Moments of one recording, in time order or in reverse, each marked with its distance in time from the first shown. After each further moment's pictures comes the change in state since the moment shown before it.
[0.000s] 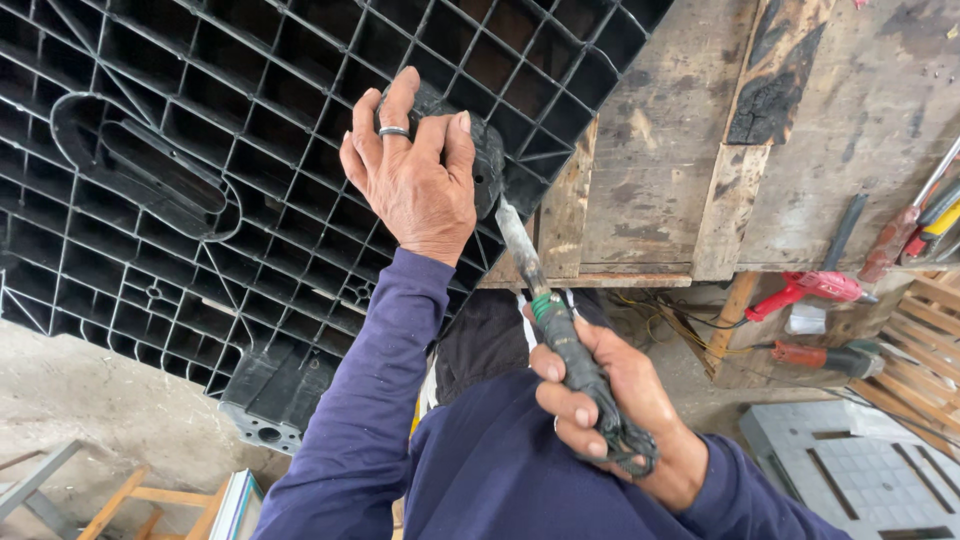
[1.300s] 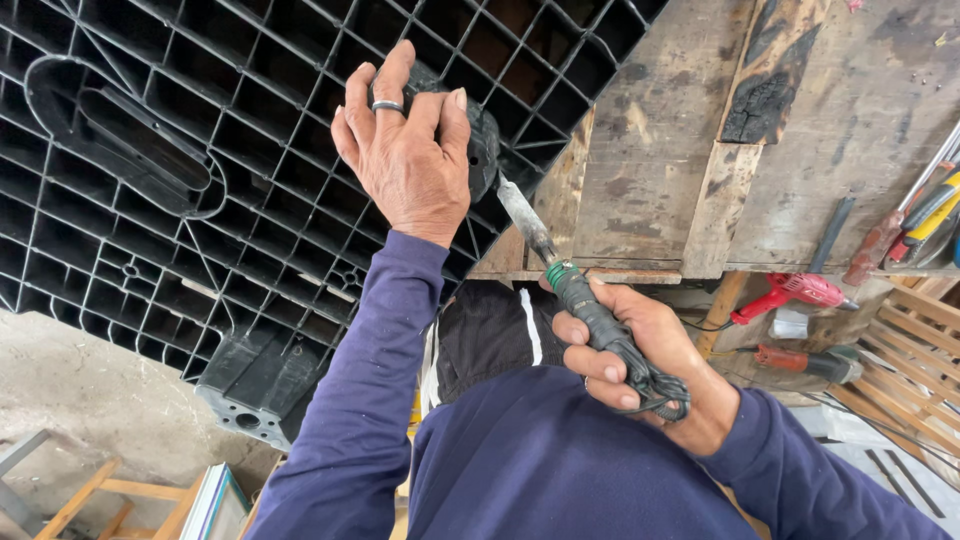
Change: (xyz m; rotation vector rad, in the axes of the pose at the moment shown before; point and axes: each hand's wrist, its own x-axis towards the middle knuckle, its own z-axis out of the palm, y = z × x) left_hand -0.002 0.000 0.003 -0.004 0.032 -0.010; right_hand 0.002 -0.044 -0.015 -0.253 0.123 0.072
